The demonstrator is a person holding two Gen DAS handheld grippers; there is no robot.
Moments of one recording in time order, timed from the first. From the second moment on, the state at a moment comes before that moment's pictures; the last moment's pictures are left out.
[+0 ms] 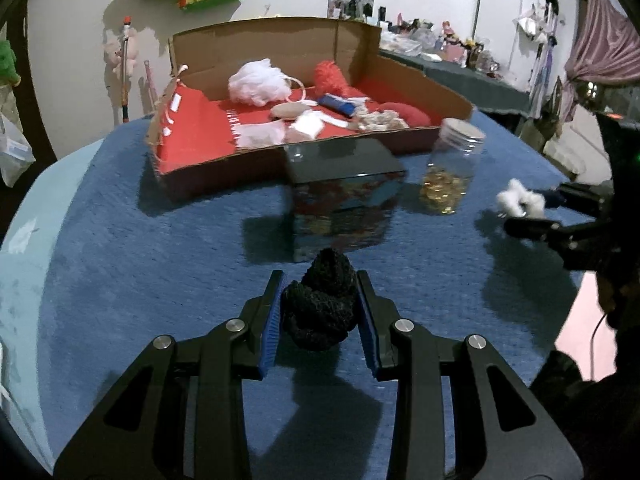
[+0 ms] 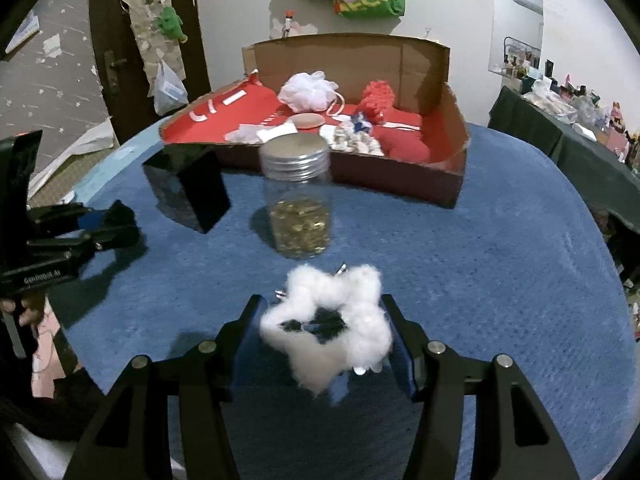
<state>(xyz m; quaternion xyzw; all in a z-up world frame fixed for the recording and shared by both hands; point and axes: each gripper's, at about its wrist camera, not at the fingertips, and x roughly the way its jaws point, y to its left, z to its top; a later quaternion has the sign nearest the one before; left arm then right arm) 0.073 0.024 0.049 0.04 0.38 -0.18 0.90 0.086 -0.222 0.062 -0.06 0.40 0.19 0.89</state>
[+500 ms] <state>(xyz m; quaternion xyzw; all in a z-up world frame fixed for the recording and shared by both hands) 0.120 0.046 0.052 0.12 0.41 -0.16 0.89 0.133 -0.228 0.077 -0.13 0.41 0.16 0.89</state>
